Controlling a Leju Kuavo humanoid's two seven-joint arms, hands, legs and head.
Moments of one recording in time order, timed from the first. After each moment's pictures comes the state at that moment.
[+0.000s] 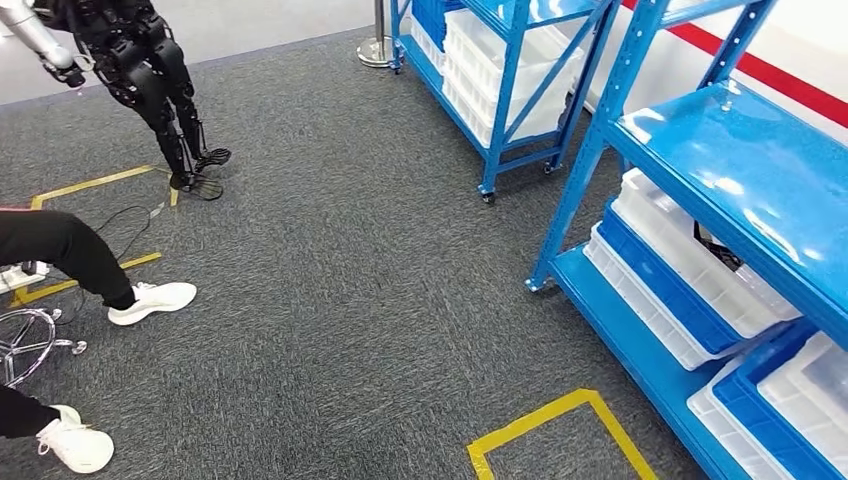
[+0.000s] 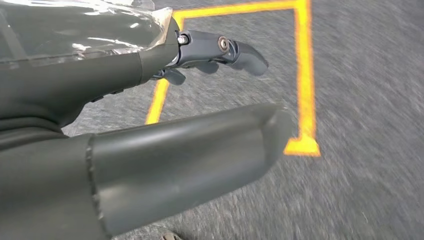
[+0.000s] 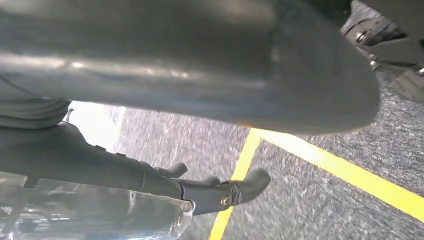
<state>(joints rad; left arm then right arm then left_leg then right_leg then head) -0.08 -0.17 1.24 -0.21 -0.80 0.42 -0.52 -0.12 0.09 0.14 -0.17 0.58 -0.20 0.13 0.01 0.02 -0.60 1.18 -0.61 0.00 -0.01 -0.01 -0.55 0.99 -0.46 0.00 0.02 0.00</state>
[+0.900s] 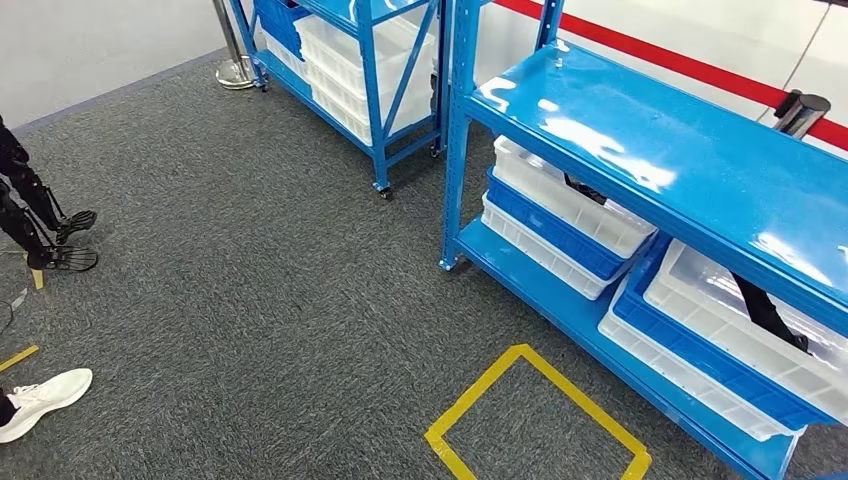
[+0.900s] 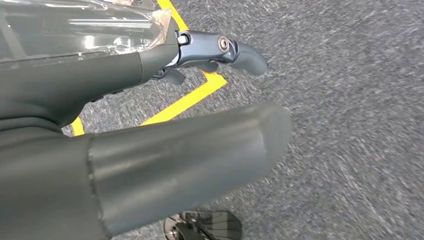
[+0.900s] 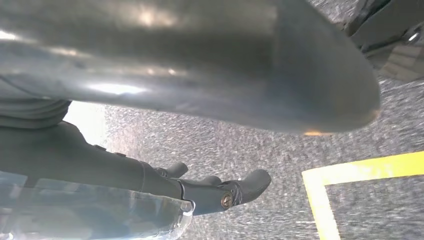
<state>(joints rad) -0.08 -0.15 1.13 -0.21 -0.96 0.22 -0.53 -0.06 0.06 -0.05 -0.17 0.40 -0.27 0.08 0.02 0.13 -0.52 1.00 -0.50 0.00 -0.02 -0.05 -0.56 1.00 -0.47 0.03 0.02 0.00</state>
